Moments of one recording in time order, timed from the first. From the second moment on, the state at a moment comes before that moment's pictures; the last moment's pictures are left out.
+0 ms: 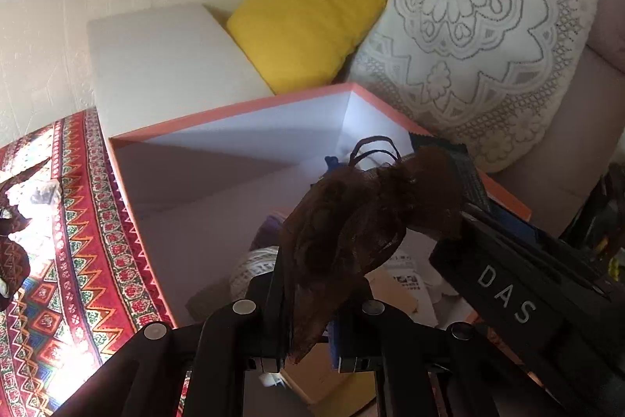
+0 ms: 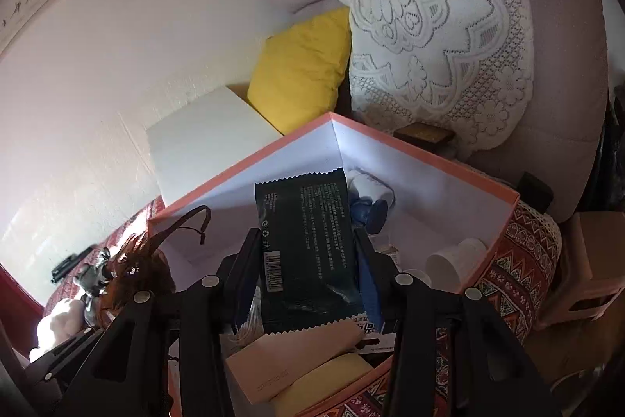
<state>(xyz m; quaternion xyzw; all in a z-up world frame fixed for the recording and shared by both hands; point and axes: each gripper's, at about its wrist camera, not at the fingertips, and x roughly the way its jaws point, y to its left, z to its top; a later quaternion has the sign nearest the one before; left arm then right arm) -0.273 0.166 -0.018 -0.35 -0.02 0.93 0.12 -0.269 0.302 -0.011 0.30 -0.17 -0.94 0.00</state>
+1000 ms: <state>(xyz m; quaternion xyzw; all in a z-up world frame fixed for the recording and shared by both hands) -0.263 0.111 -0.020 -0.34 -0.06 0.94 0.06 -0.270 0.285 -0.012 0.28 -0.19 -0.94 -0.03</state>
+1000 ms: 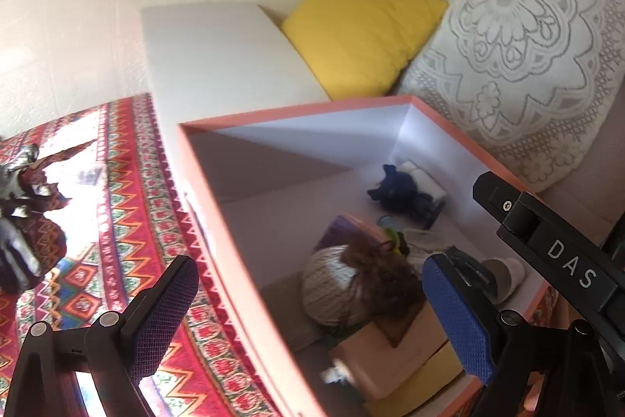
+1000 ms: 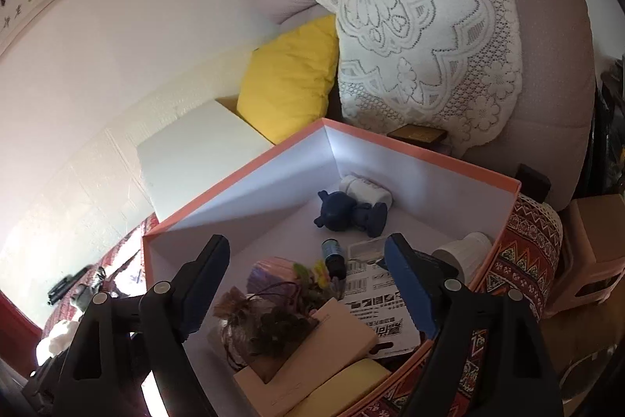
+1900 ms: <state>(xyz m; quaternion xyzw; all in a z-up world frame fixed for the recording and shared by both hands) -0.205 -0.139 -0.082 -0.37 -0.22 0.89 -0.14 -0.293 0.055 -0.029 0.35 -0.10 -0.91 0.21</state>
